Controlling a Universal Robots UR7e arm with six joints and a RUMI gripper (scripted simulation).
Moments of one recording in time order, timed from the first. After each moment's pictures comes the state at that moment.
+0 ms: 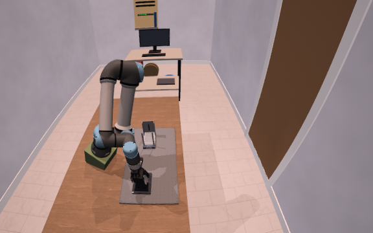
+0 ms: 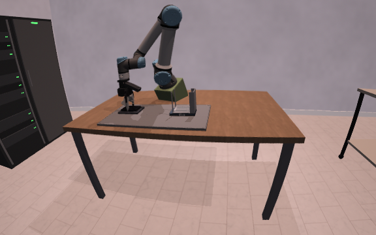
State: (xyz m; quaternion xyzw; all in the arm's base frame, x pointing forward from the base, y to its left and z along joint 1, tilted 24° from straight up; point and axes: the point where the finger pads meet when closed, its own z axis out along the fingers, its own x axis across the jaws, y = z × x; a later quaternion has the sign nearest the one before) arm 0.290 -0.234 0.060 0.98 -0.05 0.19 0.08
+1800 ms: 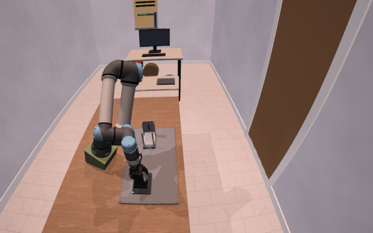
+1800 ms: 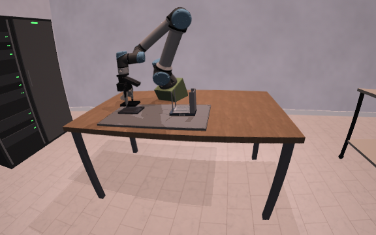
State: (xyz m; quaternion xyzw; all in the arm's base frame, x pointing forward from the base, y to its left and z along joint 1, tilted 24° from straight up) arm 0.276 -0.227 0.094 0.98 -0.05 0.19 0.08
